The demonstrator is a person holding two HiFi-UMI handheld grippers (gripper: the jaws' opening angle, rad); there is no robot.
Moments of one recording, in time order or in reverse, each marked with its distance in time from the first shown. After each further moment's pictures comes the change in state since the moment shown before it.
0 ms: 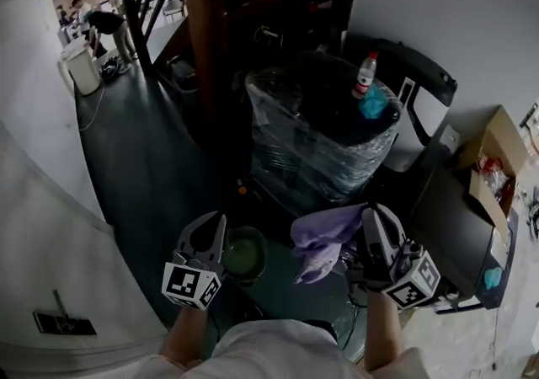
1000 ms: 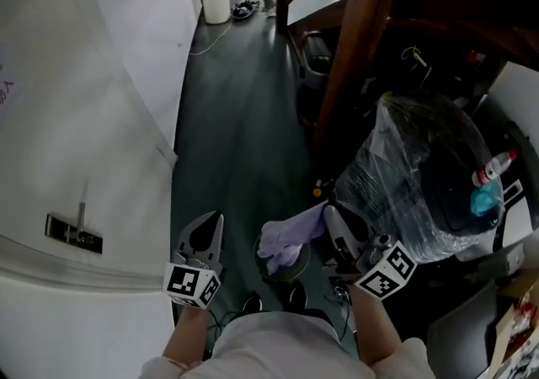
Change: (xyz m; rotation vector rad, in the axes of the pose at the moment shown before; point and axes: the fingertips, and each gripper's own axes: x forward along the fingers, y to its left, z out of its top) left arm -0.099 0.151 -0.038 -0.039 0.083 0.653; right arm 0.213 0.019 -0.214 0.346 0.377 0.531
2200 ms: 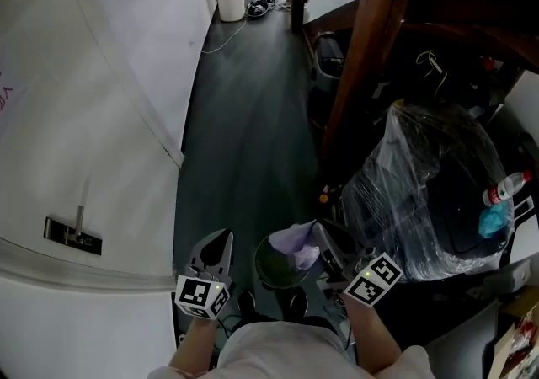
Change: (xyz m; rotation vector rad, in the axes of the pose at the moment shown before) left arm 0.023 -0.022 -0.049 -0.045 0.112 0.060; right arm -0.008 -0.063 -0.060 0.135 0.154 -0.042
